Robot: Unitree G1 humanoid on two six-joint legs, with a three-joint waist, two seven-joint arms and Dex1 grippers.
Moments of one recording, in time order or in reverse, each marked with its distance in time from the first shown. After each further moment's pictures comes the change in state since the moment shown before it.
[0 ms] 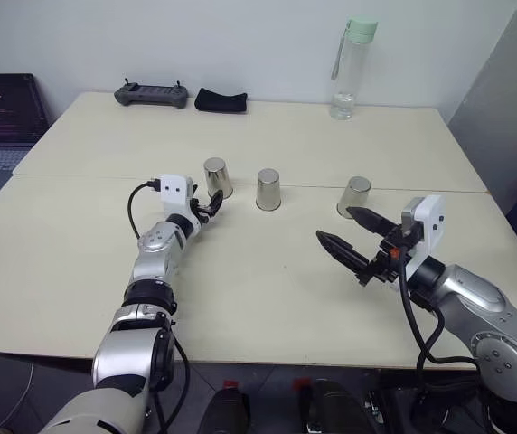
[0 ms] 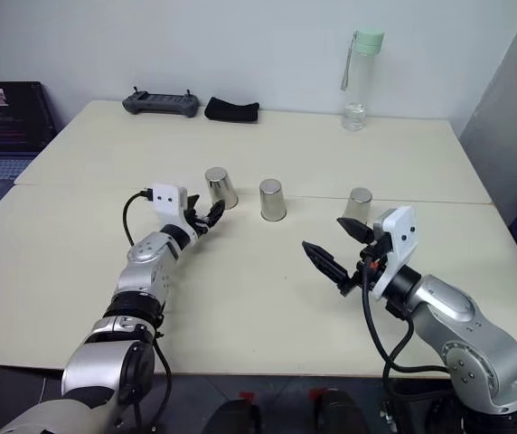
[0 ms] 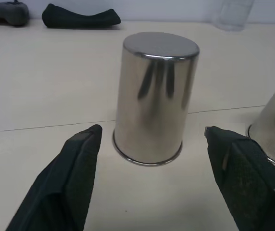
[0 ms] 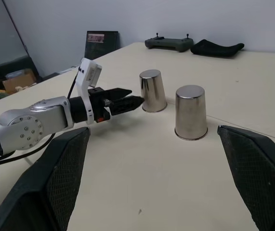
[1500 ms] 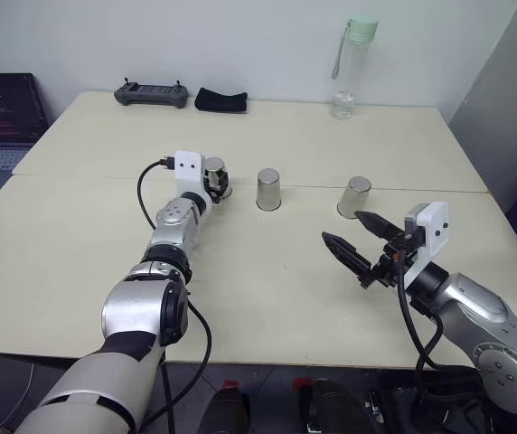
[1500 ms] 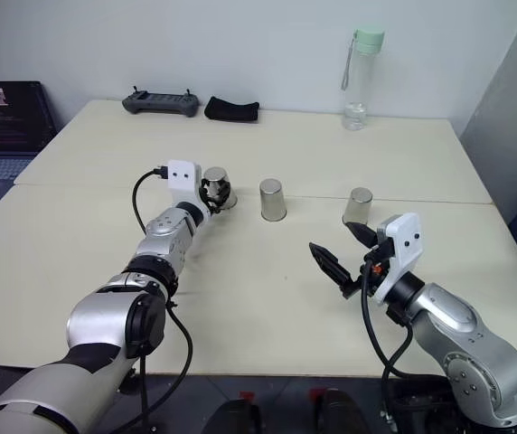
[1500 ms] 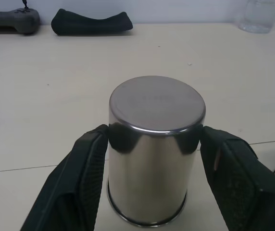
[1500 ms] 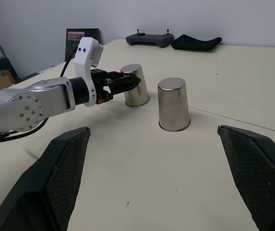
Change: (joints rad) left arm -0.261 -0.022 0.022 0.358 0.093 -0.112 0.136; right arm 0.048 0.005 -0.002 -0.043 -0.005 0.000 -0.085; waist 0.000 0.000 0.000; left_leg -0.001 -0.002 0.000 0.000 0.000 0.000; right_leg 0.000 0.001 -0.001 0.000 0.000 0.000
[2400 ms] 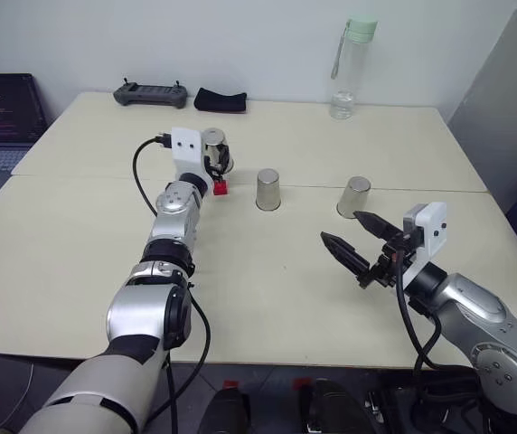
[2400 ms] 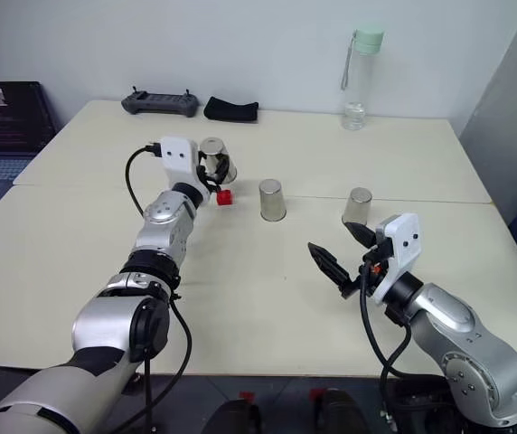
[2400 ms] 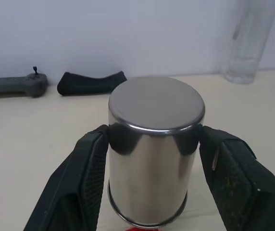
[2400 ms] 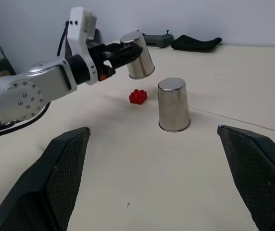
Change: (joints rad) left arm 0.083 -0.028 0.000 -0.365 -0.022 0.070 0.044; right arm -0.002 0.010 0.006 0.005 -0.018 -0.002 0.005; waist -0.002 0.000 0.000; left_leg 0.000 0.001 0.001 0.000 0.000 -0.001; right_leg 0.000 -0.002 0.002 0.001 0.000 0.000
